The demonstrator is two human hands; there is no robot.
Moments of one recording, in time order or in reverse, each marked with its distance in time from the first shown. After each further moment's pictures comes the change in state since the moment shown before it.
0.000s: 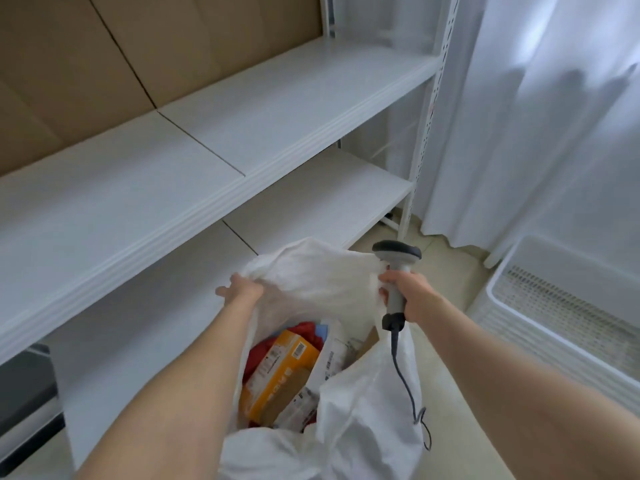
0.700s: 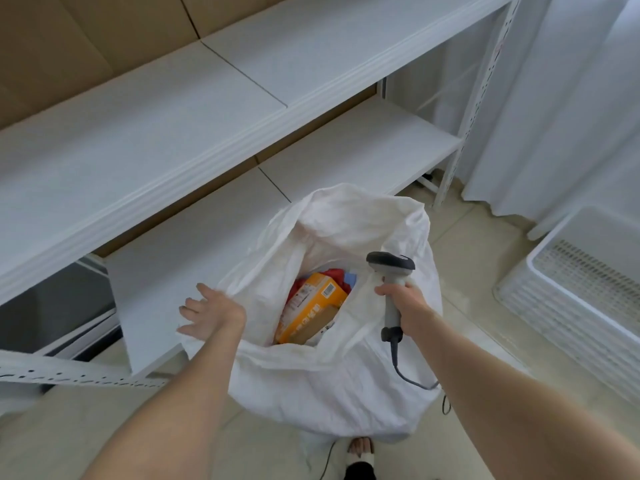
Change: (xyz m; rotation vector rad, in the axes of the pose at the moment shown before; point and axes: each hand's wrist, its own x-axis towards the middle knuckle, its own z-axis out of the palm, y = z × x) left_hand -0.031 -0.179 -0.027 0.439 0.315 -0.247; right_hand -0.021 0.126 0.013 -0.255 -0.082 0.030
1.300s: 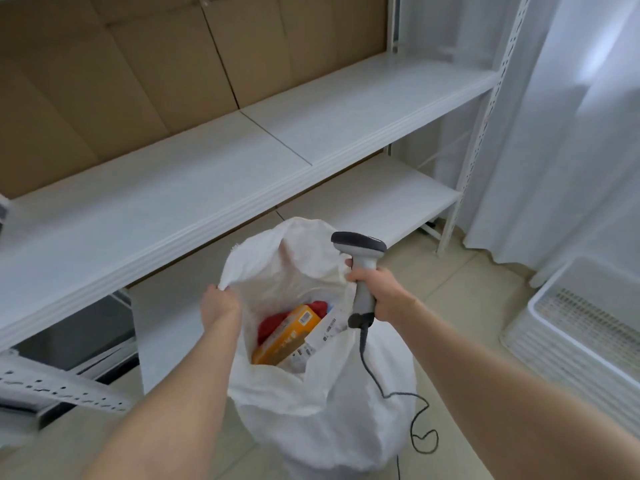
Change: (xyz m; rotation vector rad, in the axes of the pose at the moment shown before) left_hand -0.002 0.002 -0.098 -0.692 0.025 0.135; right_hand -0.080 -0.085 0.055 0.068 -0.289 -0.200
